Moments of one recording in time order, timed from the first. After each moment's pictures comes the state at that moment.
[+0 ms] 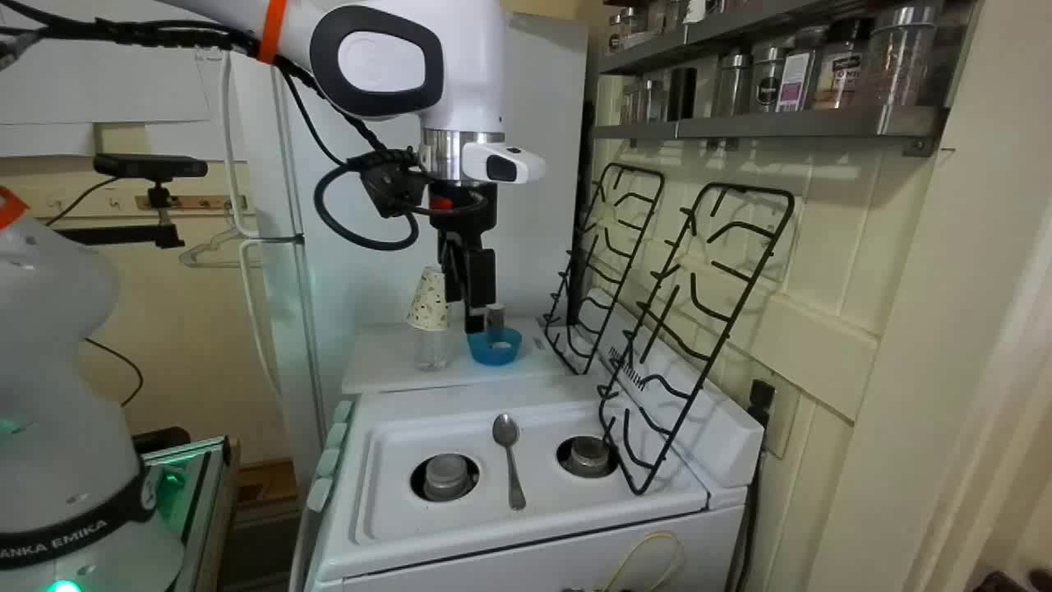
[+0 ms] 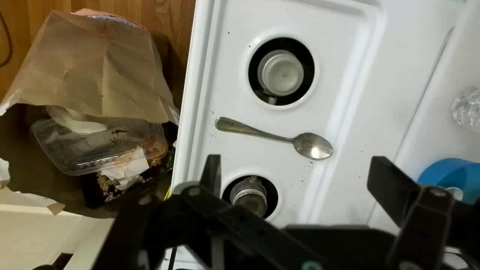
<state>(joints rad) -0.05 -0.44 -0.12 -2.45 0.00 2.02 -0.14</state>
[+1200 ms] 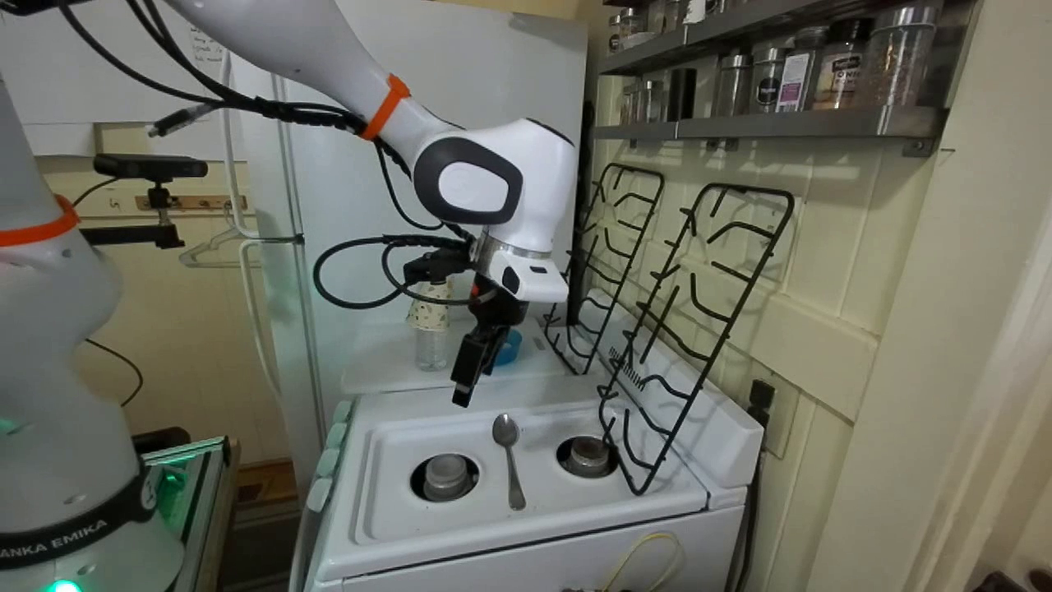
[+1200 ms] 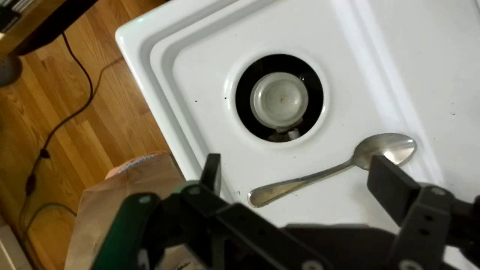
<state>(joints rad) -0.08 -0.06 -0.07 -2.35 0.08 2.05 0.50</state>
